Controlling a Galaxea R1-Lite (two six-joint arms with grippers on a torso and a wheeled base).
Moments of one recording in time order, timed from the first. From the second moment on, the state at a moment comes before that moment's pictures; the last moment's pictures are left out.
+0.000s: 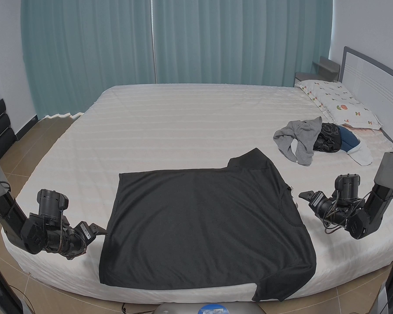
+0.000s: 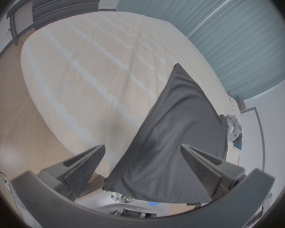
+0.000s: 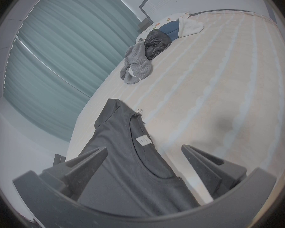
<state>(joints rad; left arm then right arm) -0.01 1.92 -0.42 -0.56 -0.15 -0.75 0.07 2.21 -0.62 -1.04 0.01 0.82</state>
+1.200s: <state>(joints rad) -0.01 1.93 -0.42 -0.56 -0.15 -0.75 0.11 2.34 -0.87 -0.93 0.01 0.70</state>
